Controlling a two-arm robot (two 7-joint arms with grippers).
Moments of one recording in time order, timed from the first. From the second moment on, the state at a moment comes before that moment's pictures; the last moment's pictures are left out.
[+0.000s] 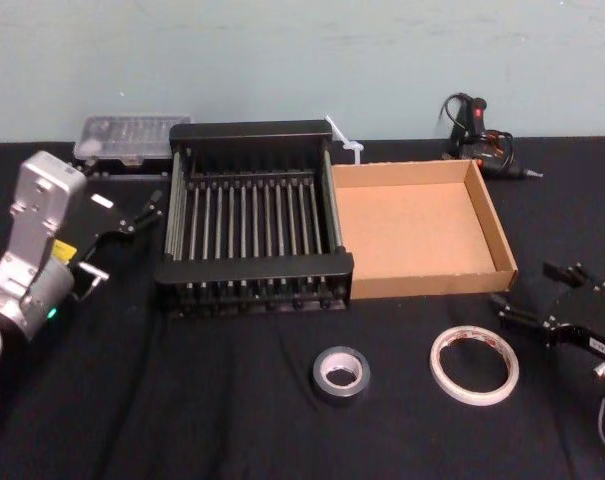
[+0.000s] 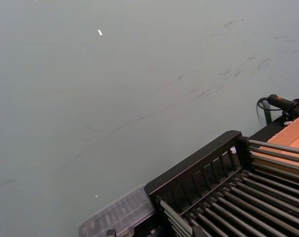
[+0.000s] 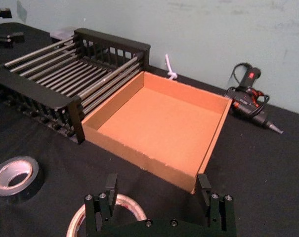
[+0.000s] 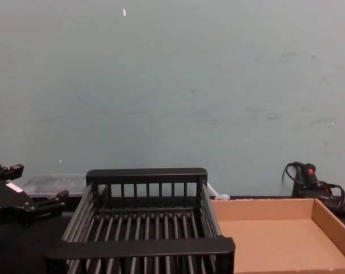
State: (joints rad) left arm -0.20 0.60 0.45 -1.41 -0.25 -0.12 0.03; right arm -0.21 0.70 -0.14 -1.85 0.48 0.25 0.28
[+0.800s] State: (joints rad) left arm -0.20 0.60 0.45 -1.41 -0.25 -0.12 0.03; right arm -0.23 0.67 -0.14 -1.81 0.43 0.27 0.32
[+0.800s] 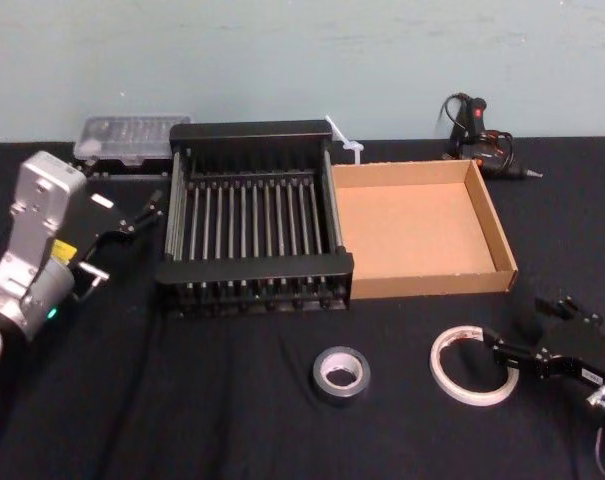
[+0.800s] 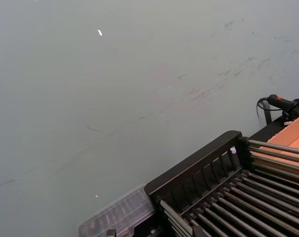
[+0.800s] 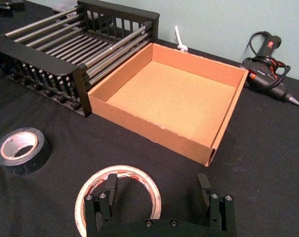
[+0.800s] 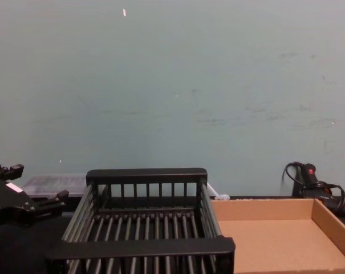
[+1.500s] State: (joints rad) left arm -0.20 0.60 0.45 -1.41 -0.25 -0.12 0.03; right arm -0.19 0.62 -0.17 -1.71 0.38 0.27 0.33
